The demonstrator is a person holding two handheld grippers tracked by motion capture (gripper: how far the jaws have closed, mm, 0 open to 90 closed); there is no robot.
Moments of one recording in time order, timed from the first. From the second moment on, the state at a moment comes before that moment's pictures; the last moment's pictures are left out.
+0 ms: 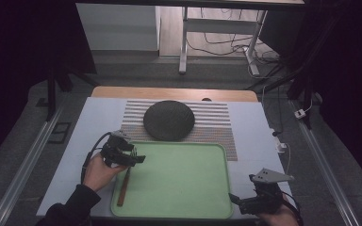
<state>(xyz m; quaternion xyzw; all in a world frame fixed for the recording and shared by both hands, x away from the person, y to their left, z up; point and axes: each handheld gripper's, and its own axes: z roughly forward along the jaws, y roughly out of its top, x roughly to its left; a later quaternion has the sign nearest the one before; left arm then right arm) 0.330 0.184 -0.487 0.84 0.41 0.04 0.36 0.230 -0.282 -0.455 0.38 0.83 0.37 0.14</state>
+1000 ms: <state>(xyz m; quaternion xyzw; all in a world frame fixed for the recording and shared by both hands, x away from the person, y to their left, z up) 0.244 0.232 -0.458 0.81 0.39 0.05 0.44 0.231 -0.283 -0.455 0.39 0.83 0.37 0.14</state>
